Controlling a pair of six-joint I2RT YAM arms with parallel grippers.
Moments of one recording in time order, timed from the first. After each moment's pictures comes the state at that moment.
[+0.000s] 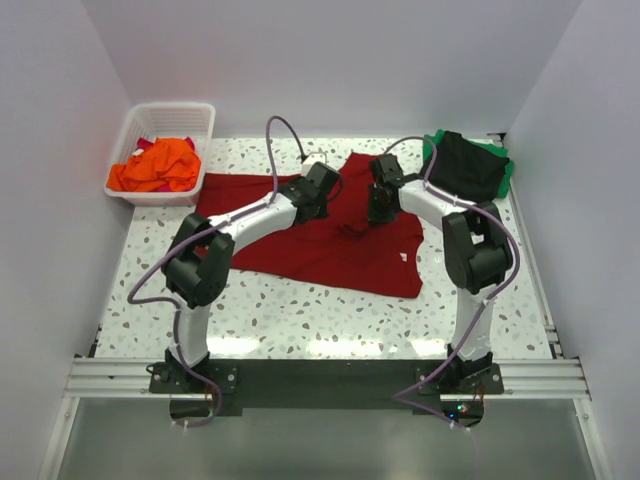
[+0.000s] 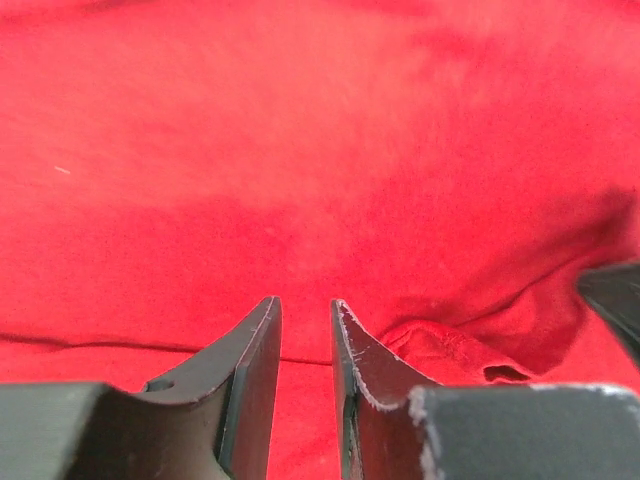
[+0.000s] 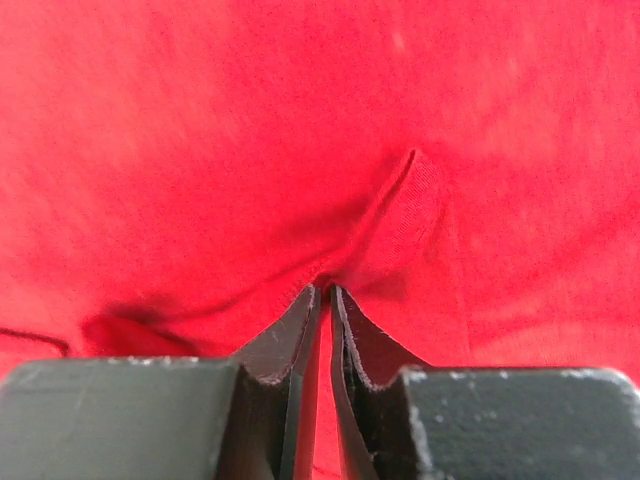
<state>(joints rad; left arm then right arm) -0.67 2.01 1.52 -0.40 -0.41 -0.54 0.37 2.00 1.43 -0.52 0.08 0.44</state>
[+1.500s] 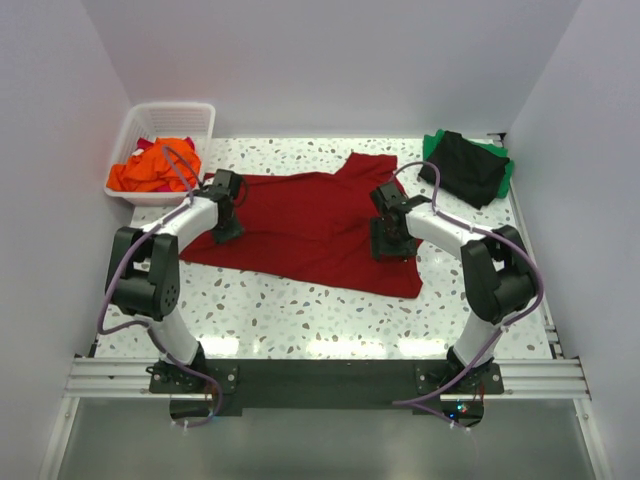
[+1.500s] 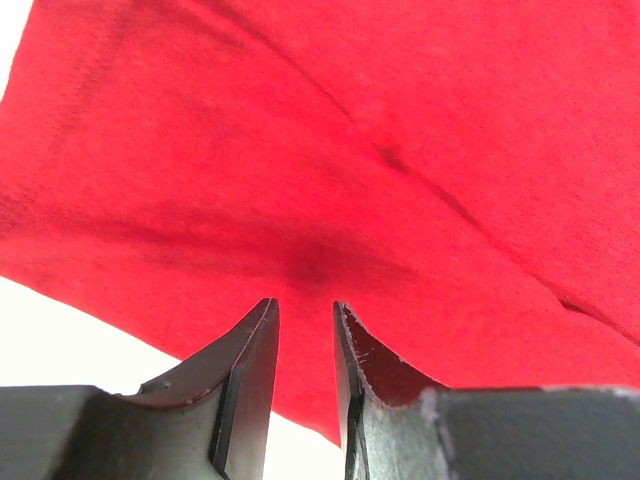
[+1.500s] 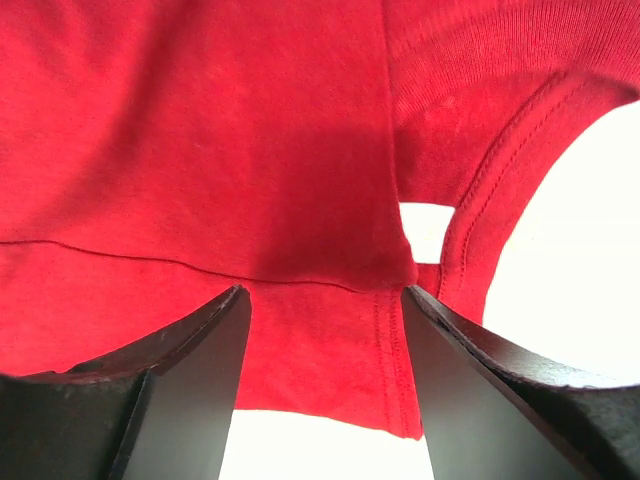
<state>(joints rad) -0.22 1.74 1.14 -0.59 -0.31 -0.61 0.46 1.76 1.18 -0.71 0.19 0.43</state>
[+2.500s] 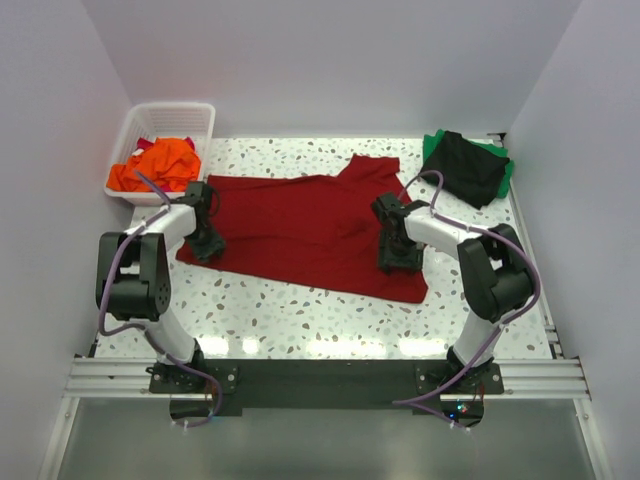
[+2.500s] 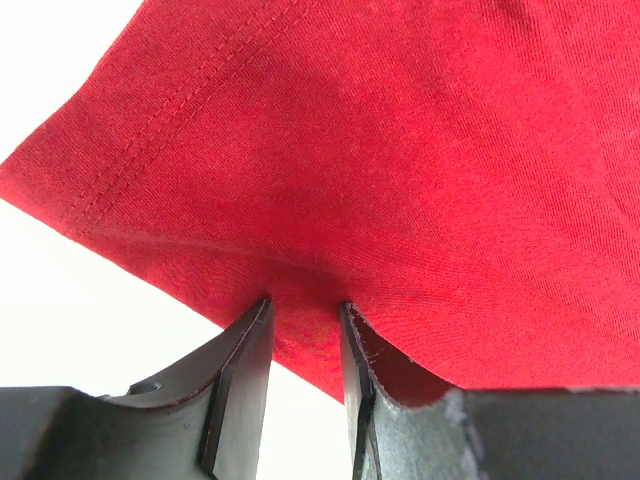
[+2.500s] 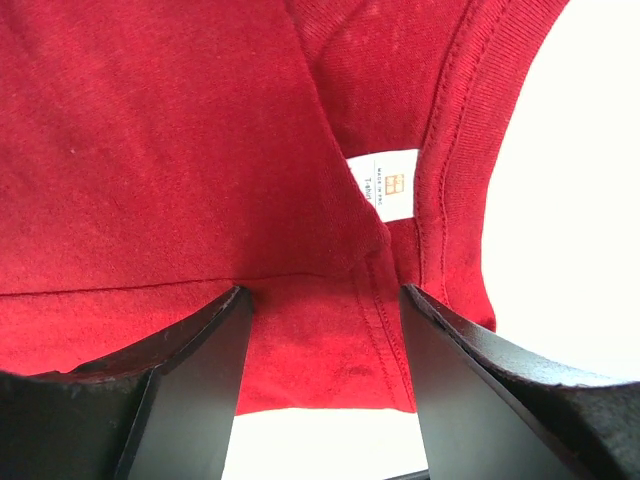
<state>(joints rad) -0.02 1.72 1.03 -0.65 -0.18 -0.64 0.45 1.78 1.12 -0.82 0.27 0.60</state>
